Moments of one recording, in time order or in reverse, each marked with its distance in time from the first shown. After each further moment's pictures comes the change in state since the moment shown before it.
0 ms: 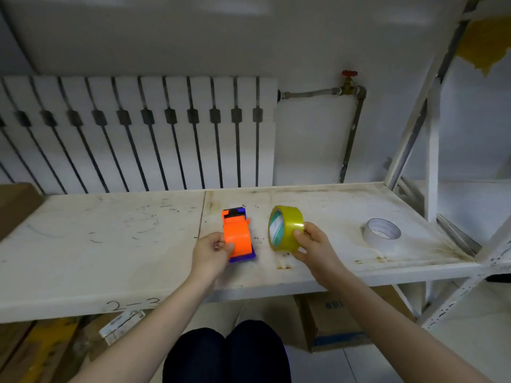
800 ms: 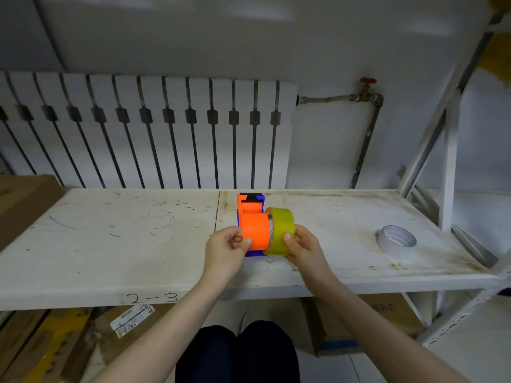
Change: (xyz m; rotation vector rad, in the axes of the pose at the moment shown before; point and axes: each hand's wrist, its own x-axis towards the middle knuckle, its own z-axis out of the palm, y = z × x) left_hand -0.015 0.014 -0.021 0.051 0.008 0.190; right_hand -0.013 0.002 0.056 -0.113 -0.088 -0.158
